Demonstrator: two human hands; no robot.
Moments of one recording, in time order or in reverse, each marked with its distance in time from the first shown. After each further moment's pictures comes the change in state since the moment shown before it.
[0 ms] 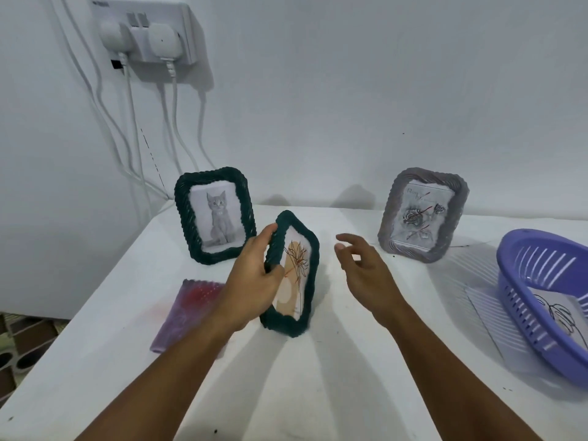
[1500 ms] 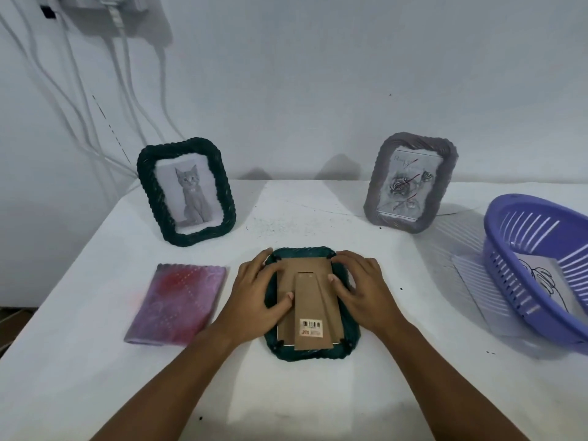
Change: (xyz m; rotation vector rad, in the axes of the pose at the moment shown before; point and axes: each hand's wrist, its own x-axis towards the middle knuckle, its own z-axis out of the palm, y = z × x) left_hand -0.007 -0.101 0.040 0.490 -0.148 0.220; right_hand -0.013 0.102 -0.004 -0.475 0.029 -0.321
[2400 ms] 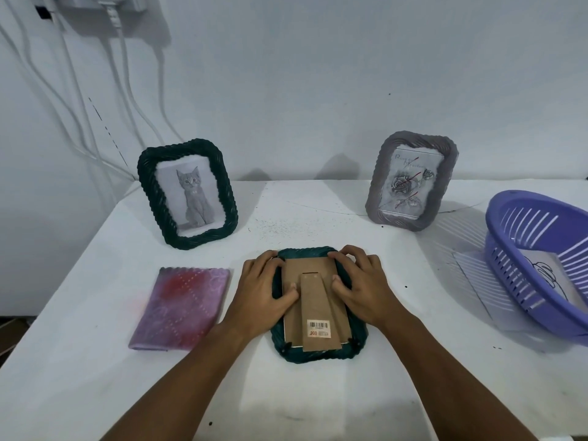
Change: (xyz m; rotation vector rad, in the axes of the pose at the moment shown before) left_hand 0.011 -0.005 0.004 0.027 0.077 -0.003; right_hand 0.010 0.002 0.011 -0.221 -0.067 0.008
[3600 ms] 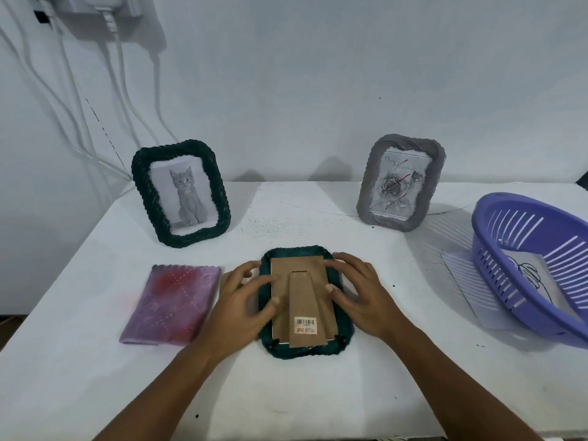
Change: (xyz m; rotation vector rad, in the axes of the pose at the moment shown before) left_hand -0.031 0.008 -0.023 -0.104 -0.046 -0.034; right_hand -0.026 0.009 -0.019 0.301 -0.061 -0.064
